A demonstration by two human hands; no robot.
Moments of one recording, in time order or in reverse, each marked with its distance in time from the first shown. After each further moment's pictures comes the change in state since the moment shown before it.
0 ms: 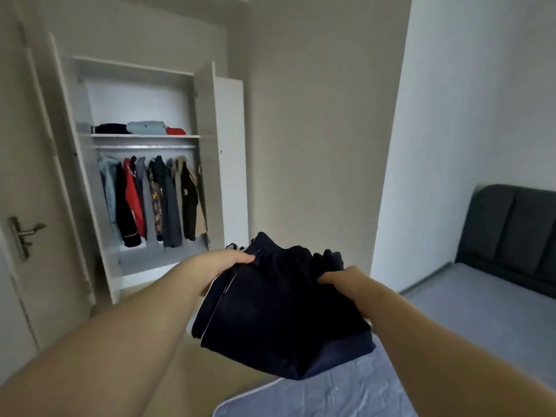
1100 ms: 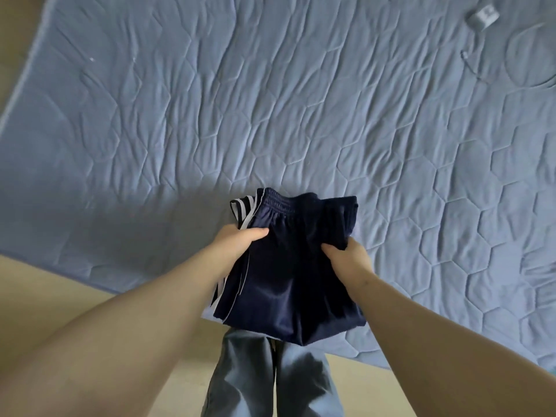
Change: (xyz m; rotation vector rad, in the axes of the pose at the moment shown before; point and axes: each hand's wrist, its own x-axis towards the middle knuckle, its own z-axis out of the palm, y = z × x) left_hand 0.119 -0.496 0.480 0.486 -0.533 -0.517; right_hand -0.161 0.679 0.019 0.296 0.499 1.048
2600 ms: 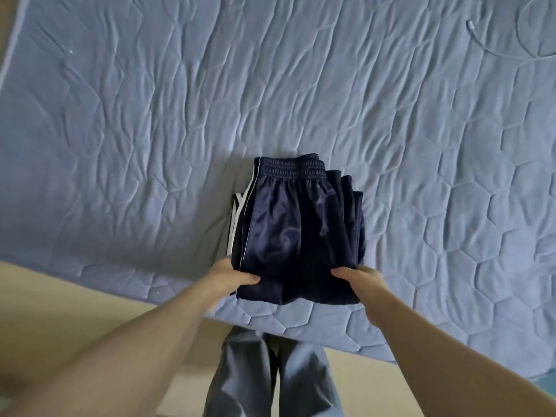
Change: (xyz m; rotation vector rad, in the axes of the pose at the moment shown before) left_hand 0.006 -0.064 0.004 0.128 -0.131 -0.006; right_hand -0.002 0.044 -0.021 0.269 -0.068 0.258
